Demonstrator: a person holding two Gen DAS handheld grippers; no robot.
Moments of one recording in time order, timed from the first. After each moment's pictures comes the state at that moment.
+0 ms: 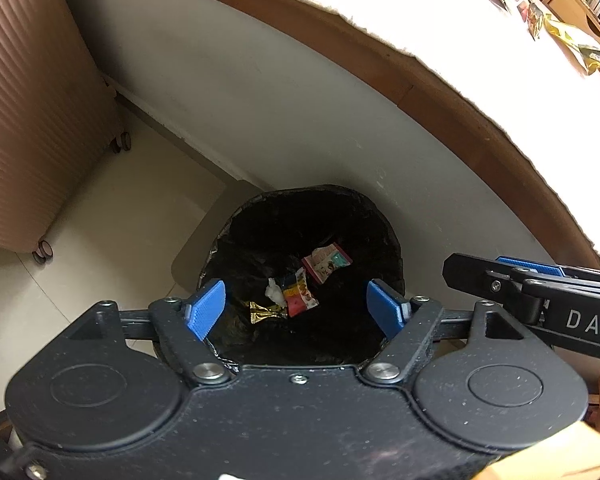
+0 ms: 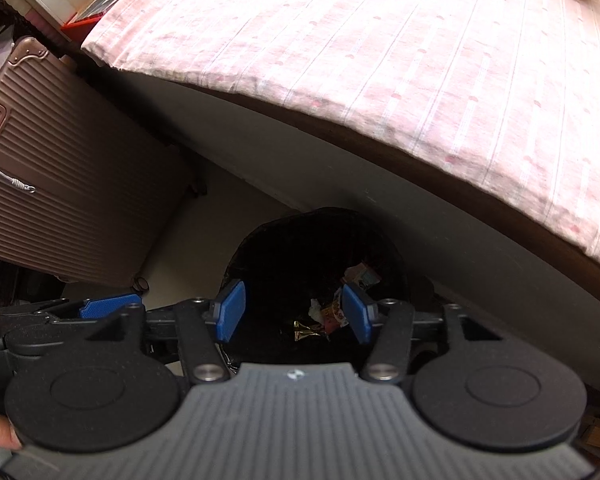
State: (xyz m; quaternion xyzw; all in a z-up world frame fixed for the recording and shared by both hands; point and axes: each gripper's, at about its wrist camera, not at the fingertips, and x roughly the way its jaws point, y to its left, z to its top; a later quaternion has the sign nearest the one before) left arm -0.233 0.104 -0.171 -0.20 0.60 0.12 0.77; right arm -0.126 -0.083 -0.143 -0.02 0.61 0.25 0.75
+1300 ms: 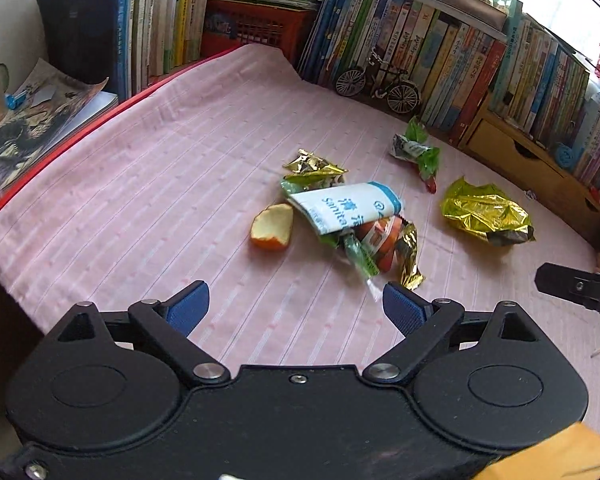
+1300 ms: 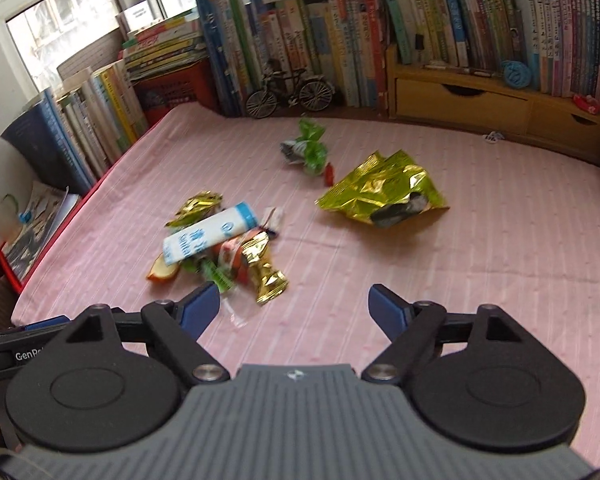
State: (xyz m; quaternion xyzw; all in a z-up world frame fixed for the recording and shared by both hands) left arm 0.012 0.031 -0.047 -0.15 0.43 0.10 0.88; right arm 0.079 -0.226 -0.015 0.04 0.43 0.15 0.89
